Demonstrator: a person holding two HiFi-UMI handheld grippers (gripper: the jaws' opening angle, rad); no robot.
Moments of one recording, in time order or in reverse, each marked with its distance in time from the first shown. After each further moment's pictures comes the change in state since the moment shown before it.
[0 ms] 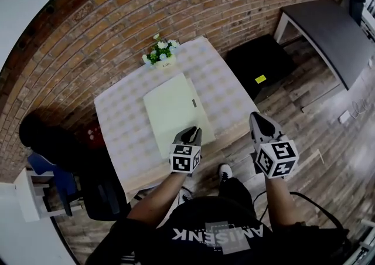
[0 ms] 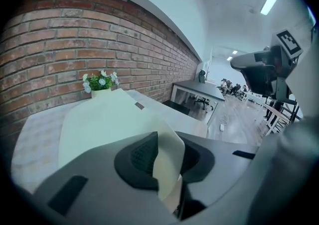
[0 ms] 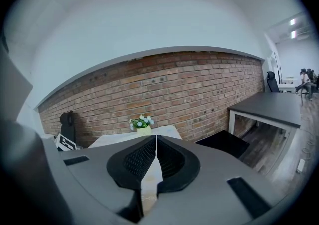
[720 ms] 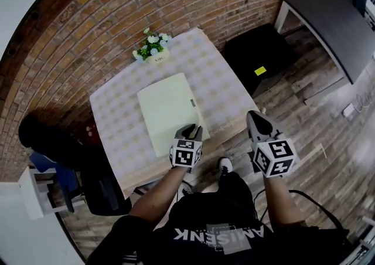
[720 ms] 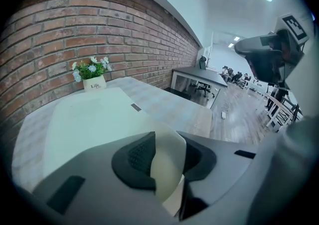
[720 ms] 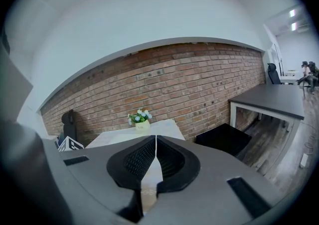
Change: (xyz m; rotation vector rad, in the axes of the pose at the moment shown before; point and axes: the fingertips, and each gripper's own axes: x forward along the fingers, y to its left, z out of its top) left arm 0.052 -0.015 -0.037 0.048 0.137 0.014; right arm 0.011 -0.035 -0.031 0.034 0.045 0.028
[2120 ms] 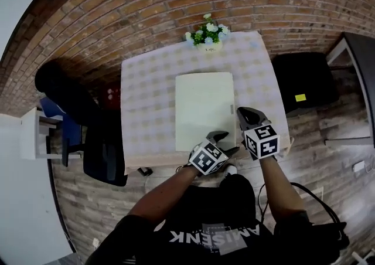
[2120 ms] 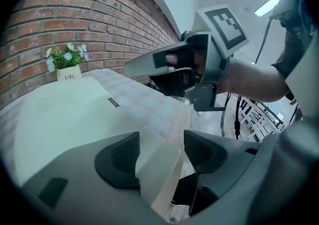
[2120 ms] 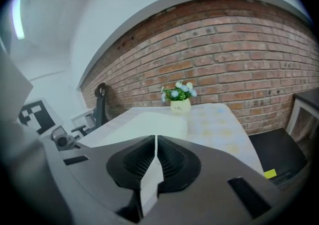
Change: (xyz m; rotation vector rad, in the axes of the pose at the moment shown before) left arm 0.002 -0.024 0.002 0.011 0.030 -0.281; right arm 0.196 0.109 -0.067 -0.231 0.241 0.445
